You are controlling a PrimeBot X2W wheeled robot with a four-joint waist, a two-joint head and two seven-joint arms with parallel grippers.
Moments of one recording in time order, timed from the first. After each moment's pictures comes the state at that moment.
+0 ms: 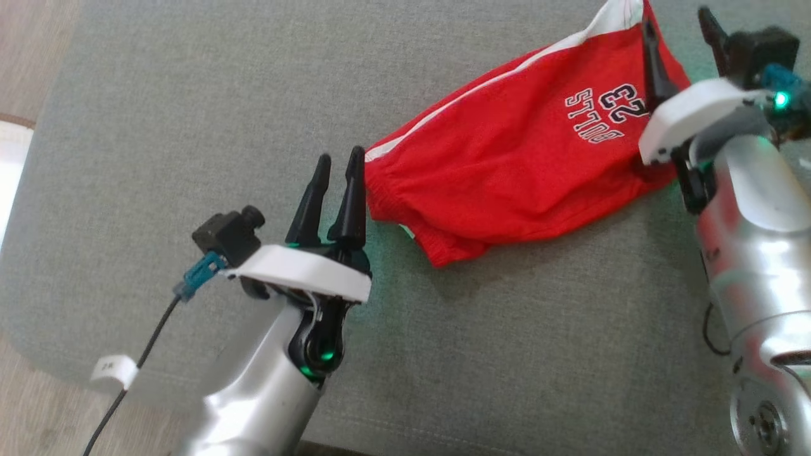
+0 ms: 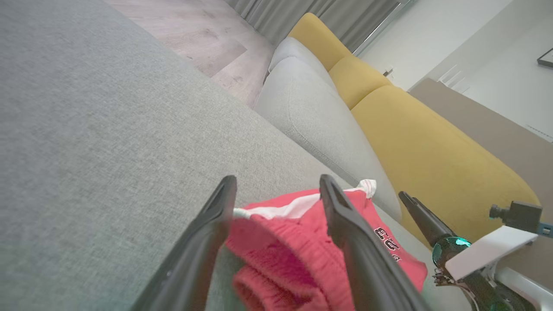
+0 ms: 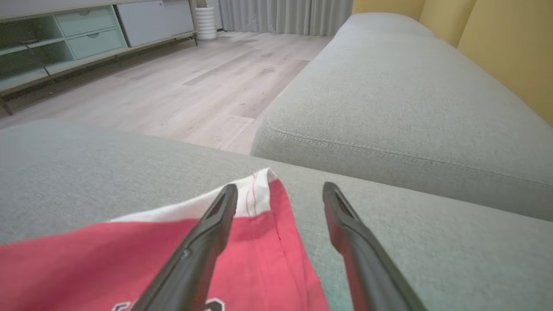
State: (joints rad) left arm -0.52 0.04 -0.58 0.48 -1.00 -0.13 -0.26; right arm -0.93 -0.13 -0.03 1.04 -0.09 0.13 -0.23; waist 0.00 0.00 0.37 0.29
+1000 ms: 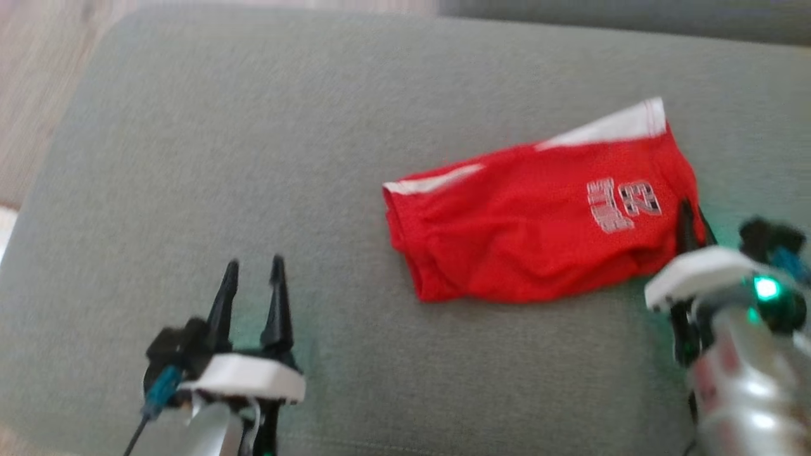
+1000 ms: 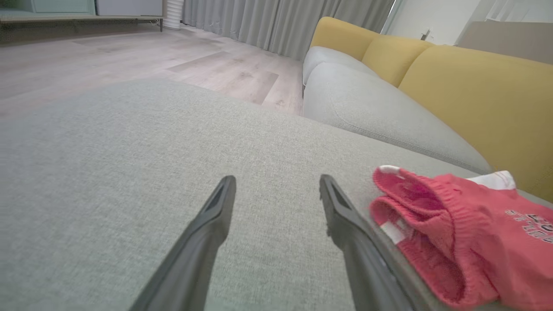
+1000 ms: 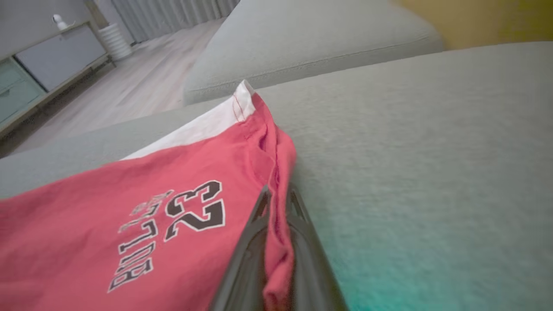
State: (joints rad) left arm -0.20 0.04 -0.22 0.42 -0.41 -0.08 -0.26; right arm -0.58 -0.09 -0.21 1.01 0.09 0.13 -0.25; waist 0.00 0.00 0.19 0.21
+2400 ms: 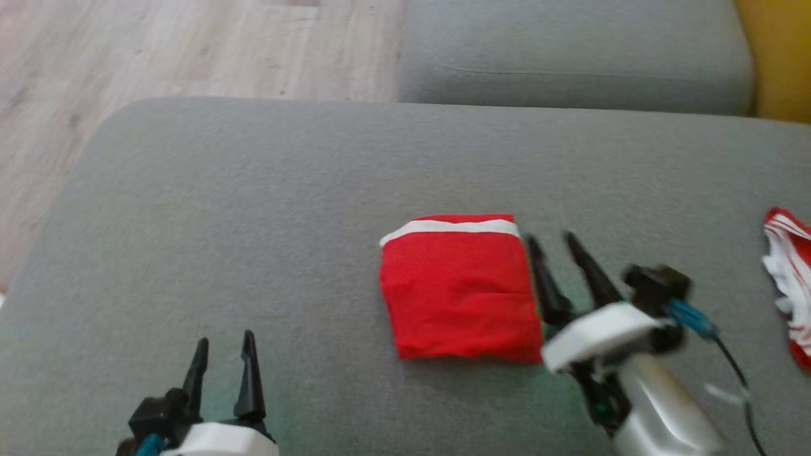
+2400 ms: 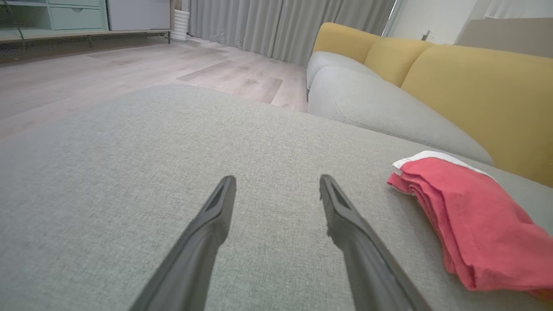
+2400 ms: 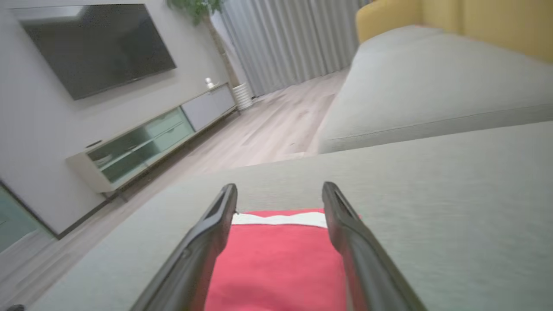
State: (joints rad) left arm -0.01 0.04 -0.11 0.44 -0.32 -0.08 -0.26; right arm -0.31 -0.06 0.38 0.59 0.52 0.13 -0.25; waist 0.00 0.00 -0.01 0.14
